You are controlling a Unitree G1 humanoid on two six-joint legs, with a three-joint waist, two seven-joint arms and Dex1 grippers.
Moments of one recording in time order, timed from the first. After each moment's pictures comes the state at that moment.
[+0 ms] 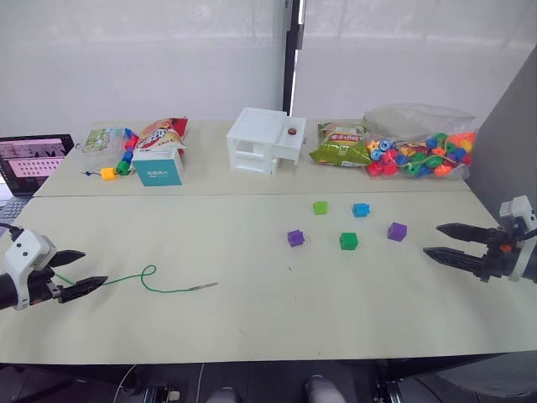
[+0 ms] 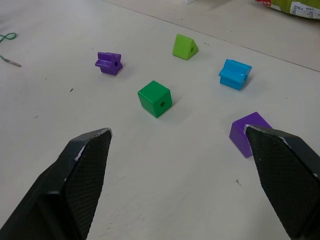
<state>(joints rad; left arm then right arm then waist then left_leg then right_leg) -0.14 1.06 0.38 0.55 -0.33 0.04 -1.25 -0.29 -1.02 -0.33 0.34 0.55 0.40 1.33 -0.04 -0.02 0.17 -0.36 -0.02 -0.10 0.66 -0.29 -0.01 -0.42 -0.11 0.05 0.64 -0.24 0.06</state>
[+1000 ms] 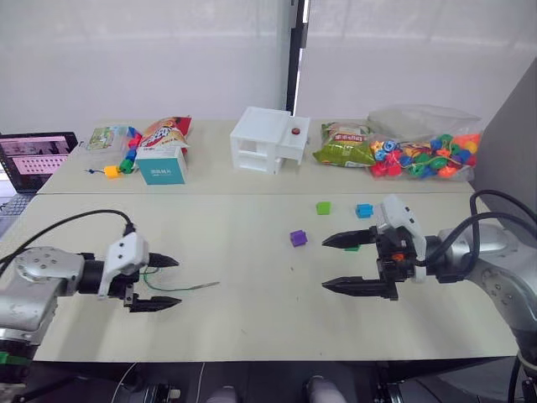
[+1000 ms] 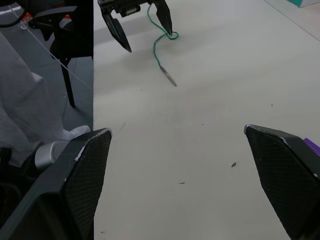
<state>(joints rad) -0.21 0.98 0.04 0.05 -0.33 0.17 -1.40 -0.43 -0.91 -0.03 -0.47 0.75 0.83 1.10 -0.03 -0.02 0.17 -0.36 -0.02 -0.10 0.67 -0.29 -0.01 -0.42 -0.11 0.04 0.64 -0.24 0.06</state>
